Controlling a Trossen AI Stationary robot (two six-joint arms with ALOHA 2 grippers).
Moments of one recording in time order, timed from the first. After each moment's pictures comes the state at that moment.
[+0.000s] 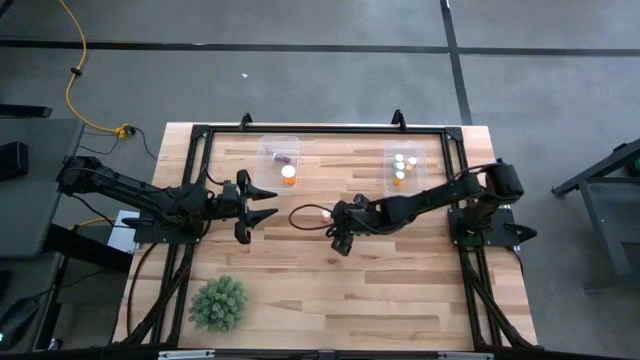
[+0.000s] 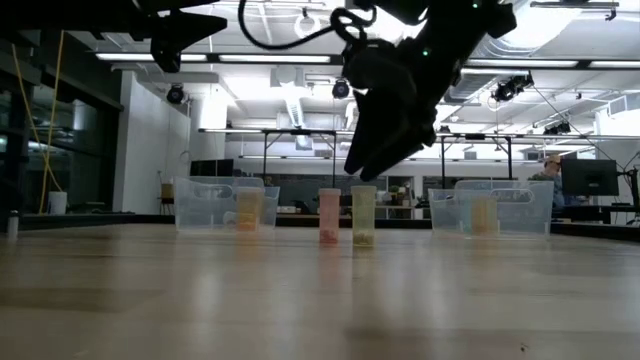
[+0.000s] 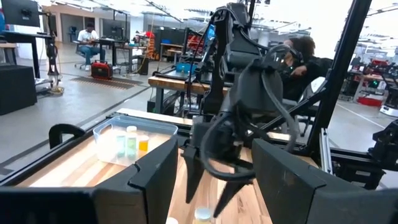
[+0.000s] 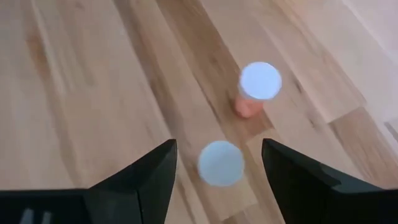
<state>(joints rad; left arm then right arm) -0.09 0.82 0.31 0.56 -0.32 -0.10 0.15 1.74 1.11 -0.35 0.27 0.53</state>
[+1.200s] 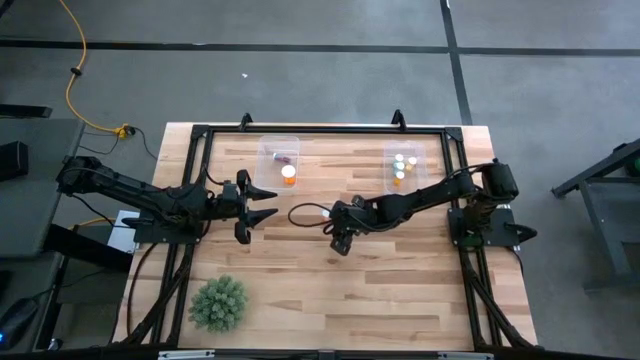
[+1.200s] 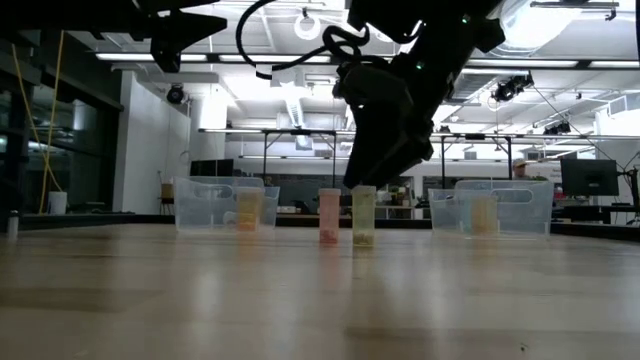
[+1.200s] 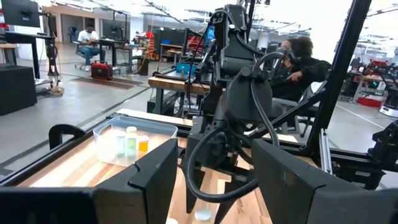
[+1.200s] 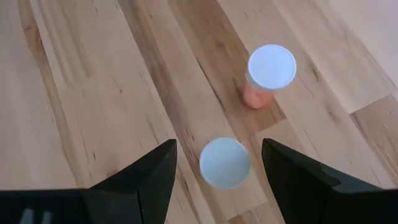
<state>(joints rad) -0.09 0.82 0.31 0.56 -0.32 -0.10 0.12 1.78 1.11 -0.34 0.18 0.53</state>
